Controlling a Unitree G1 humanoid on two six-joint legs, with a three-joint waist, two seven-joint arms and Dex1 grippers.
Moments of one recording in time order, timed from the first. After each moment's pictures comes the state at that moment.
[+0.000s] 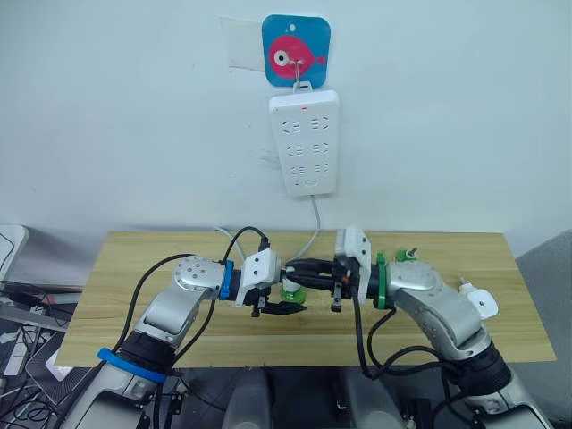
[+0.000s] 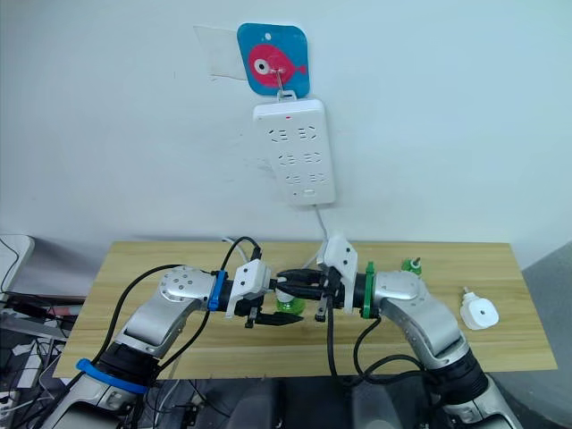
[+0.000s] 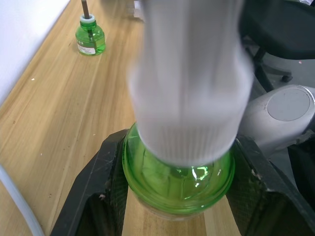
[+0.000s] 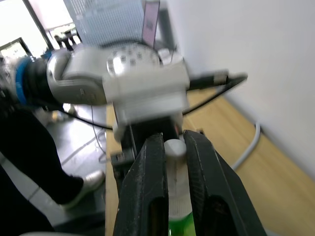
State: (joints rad) left arm -0.36 0.57 -0.29 0.05 -0.20 0.12 -1.26; right arm -0.36 -0.36 0.27 -0.36 0.47 0.52 0.85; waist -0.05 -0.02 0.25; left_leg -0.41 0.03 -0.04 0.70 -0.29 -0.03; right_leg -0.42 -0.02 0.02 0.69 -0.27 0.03
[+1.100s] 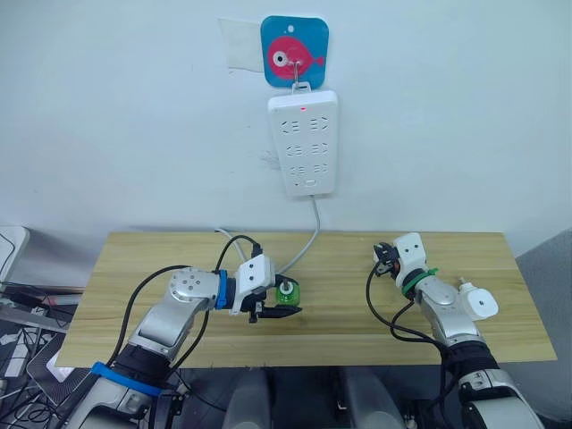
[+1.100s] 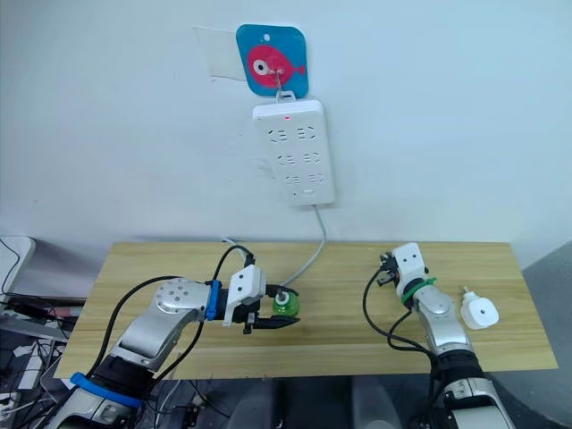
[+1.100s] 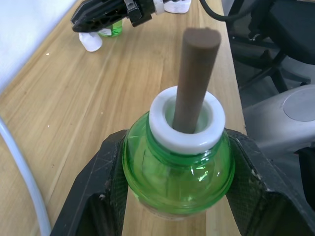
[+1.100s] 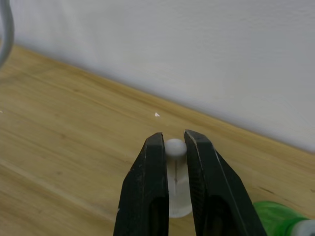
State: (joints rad) left arm -0.28 0.58 -0.27 0.03 -0.19 0.14 -1.17; right arm -0.36 -0.29 0.02 0.56 0.06 -0.10 0.37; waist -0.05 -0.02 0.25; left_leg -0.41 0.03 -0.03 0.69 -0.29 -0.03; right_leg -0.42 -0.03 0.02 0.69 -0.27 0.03
